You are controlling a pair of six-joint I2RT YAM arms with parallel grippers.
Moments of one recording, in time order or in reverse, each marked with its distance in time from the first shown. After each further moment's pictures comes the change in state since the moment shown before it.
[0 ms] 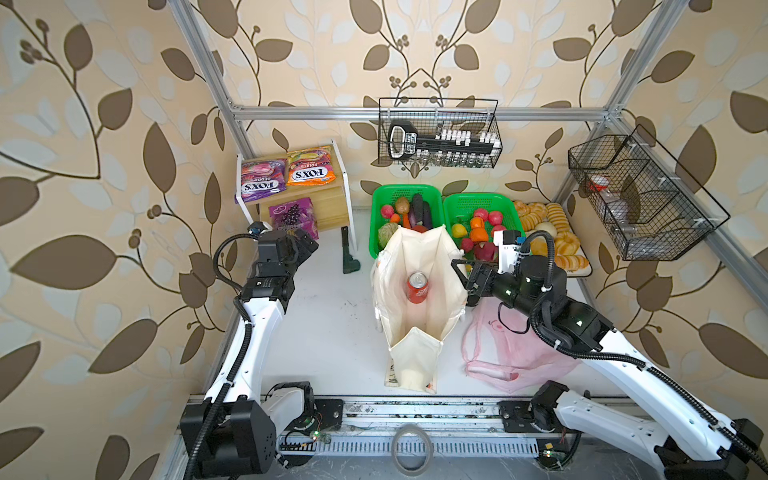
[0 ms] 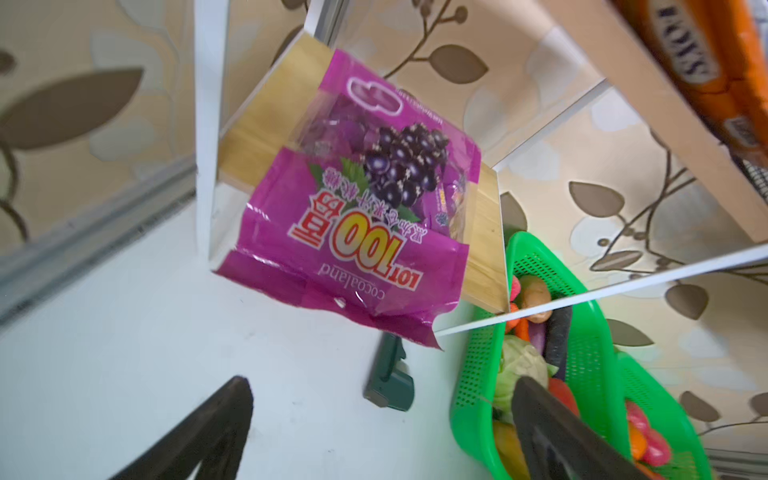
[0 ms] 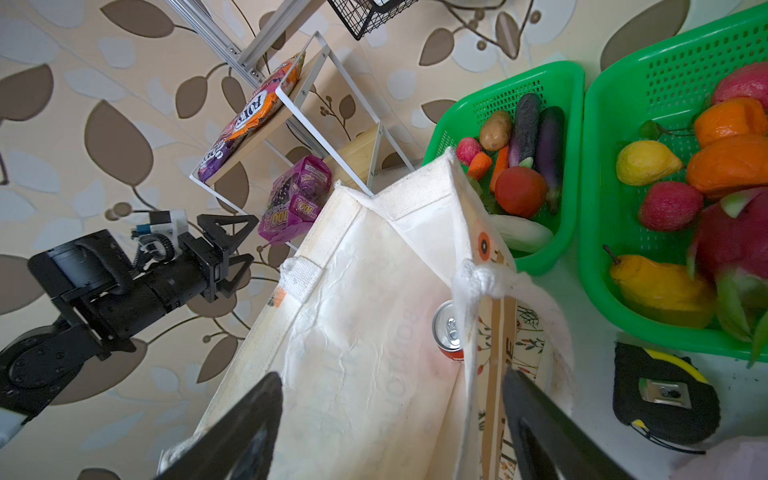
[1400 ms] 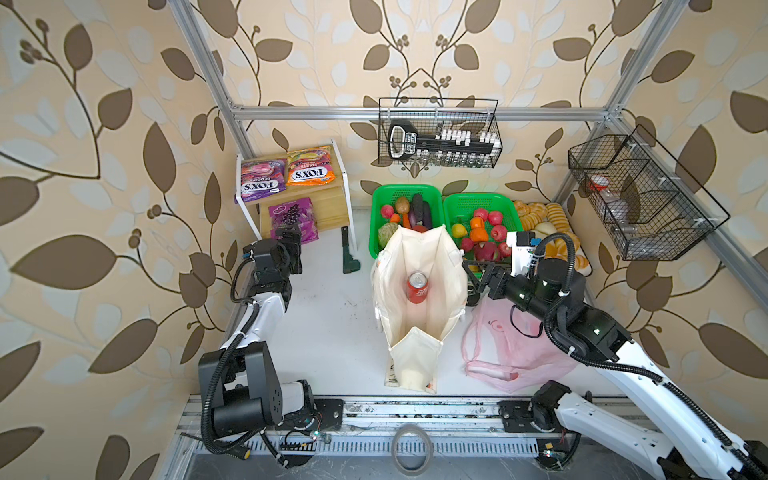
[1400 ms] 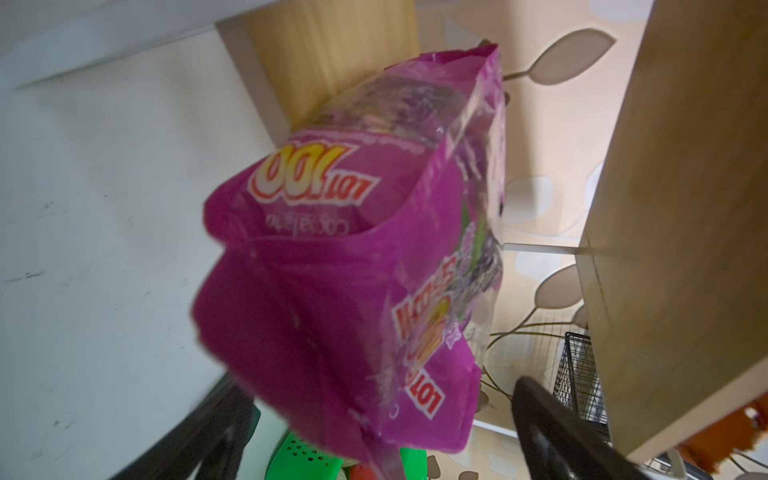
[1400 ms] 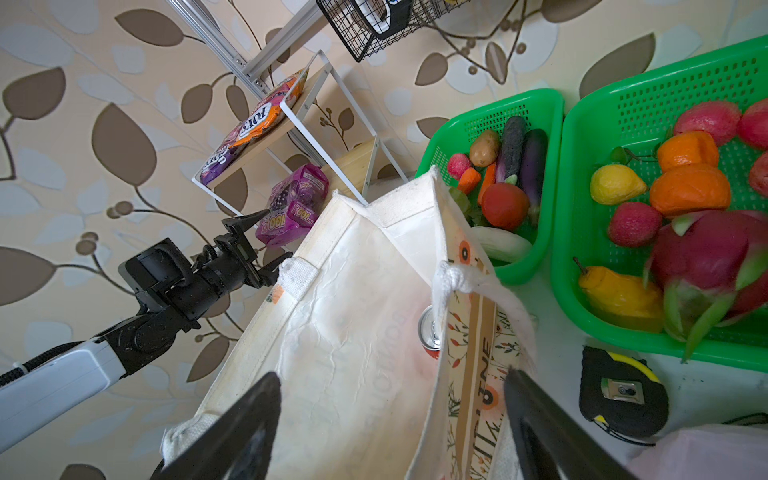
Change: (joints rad) left arm 0.143 0.180 -0.163 0.481 0.225 -0.608; right arm -0.054 -0.064 0.000 -0.053 -0.030 -0.056
